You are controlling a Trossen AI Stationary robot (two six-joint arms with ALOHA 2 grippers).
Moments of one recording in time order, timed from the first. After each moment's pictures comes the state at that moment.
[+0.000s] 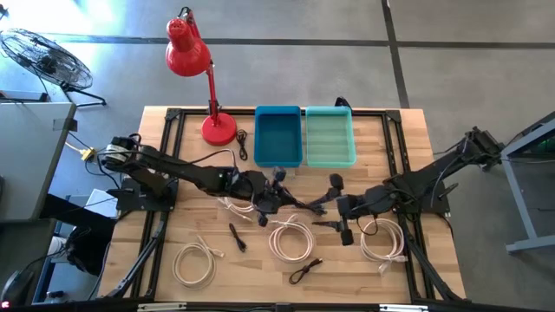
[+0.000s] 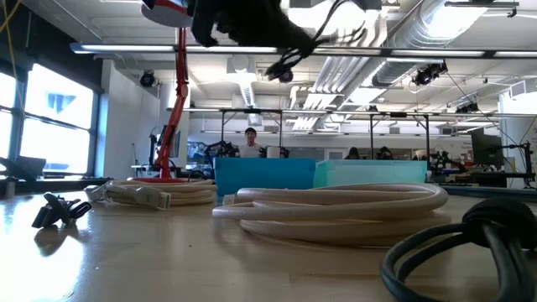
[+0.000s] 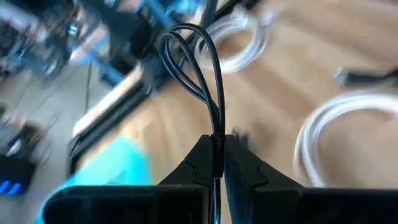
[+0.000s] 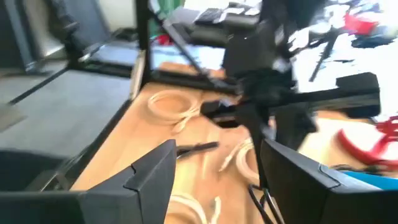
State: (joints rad) left arm -0.17 1.58 1.08 0.09 -0.13 0.62; right arm 0.47 1.16 0.84 0.07 0.34 0.02
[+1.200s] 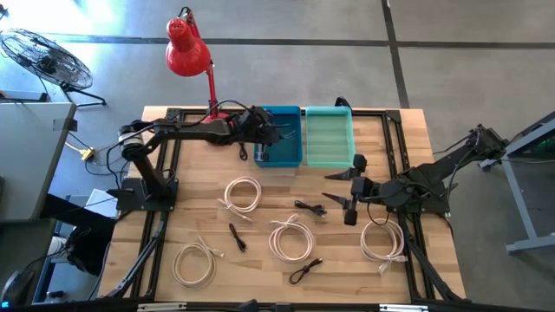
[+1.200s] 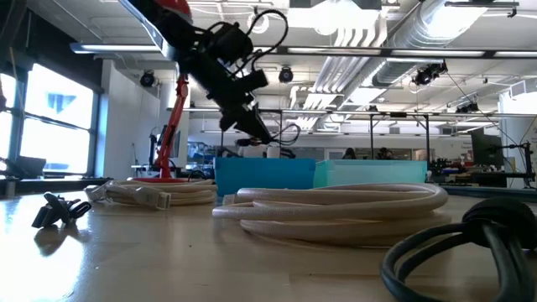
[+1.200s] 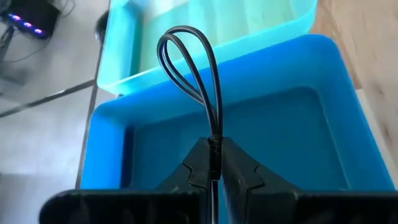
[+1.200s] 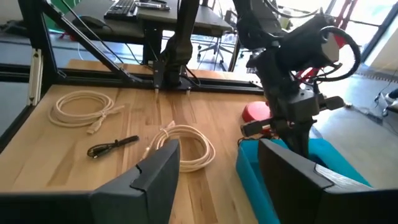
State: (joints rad) left arm 0.42 1.72 1.12 -0.05 -0.01 0.65; right arm 0.49 1.03 0.84 -0.13 0.70 0.07
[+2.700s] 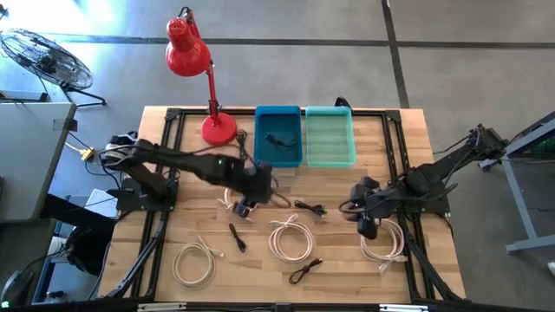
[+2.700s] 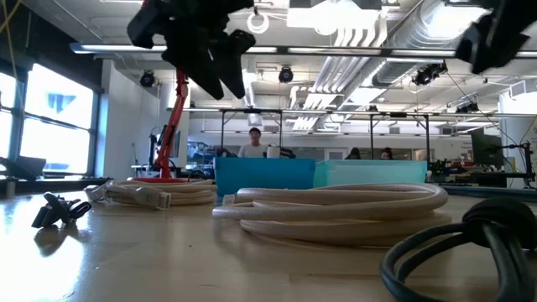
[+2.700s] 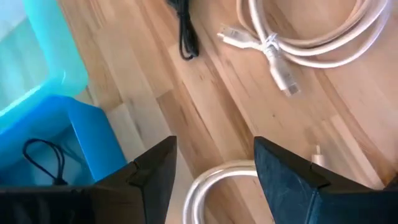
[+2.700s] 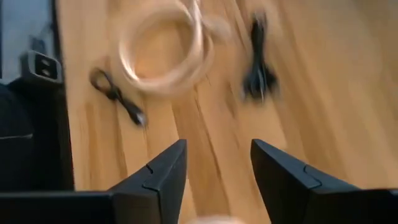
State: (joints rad) left arm -0.12 1.59 1.28 -0.70 -0.12 0.45; right arm 0.49 1.03 0.84 -0.78 0.16 0.81
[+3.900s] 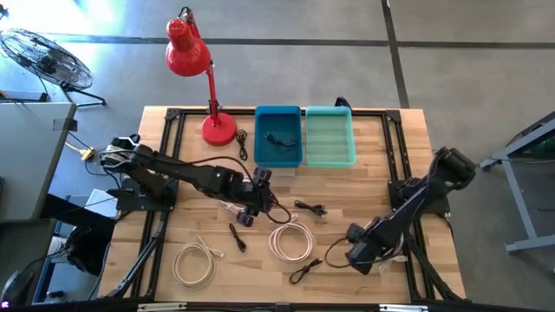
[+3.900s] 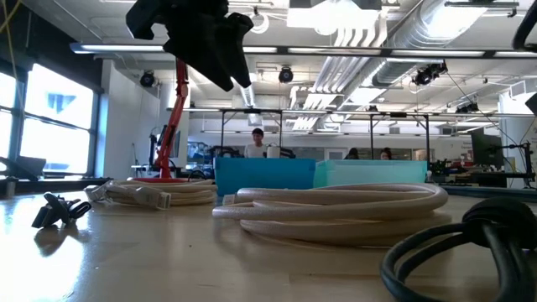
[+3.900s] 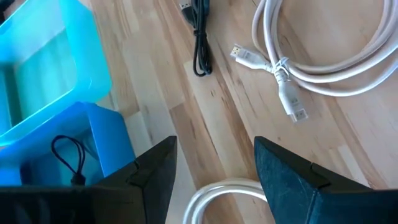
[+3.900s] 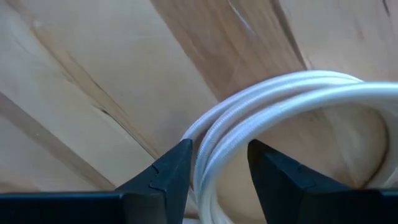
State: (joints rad) left arm -0.22 1.60 1.28 -0.64 -0.28 0.32; right arm 0.75 1.69 0.85 -0.76 -0.15 1.34
